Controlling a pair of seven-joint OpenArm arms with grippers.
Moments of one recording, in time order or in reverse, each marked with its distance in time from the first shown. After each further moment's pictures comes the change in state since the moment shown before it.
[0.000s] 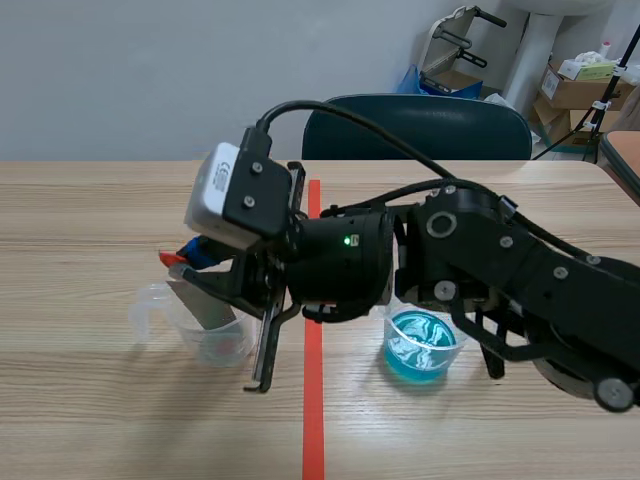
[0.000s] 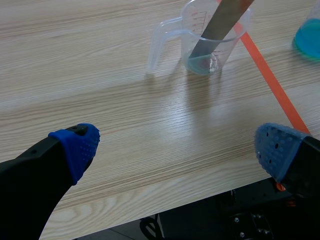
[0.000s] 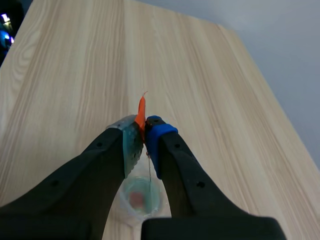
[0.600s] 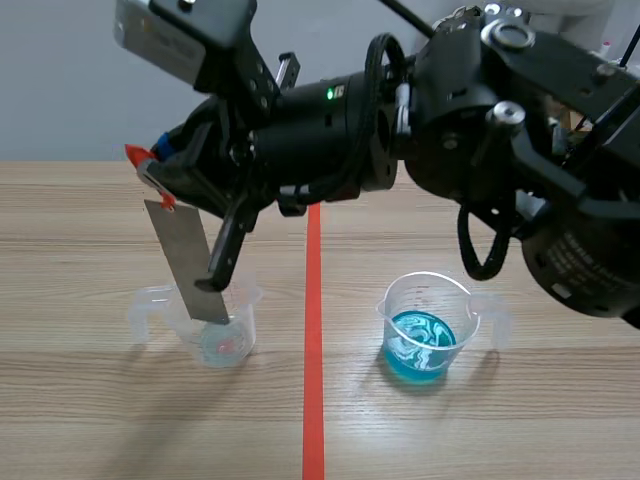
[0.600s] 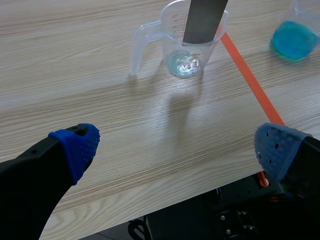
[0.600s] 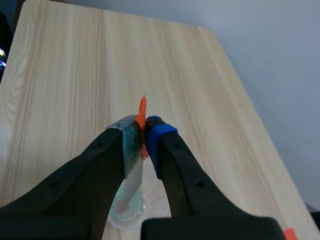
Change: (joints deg) left arm 0.0 -0.3 0.0 0.0 0.0 -3.6 -0.2; right arm 4.8 -0.2 4.3 18.6 22.2 -0.3 -33.1
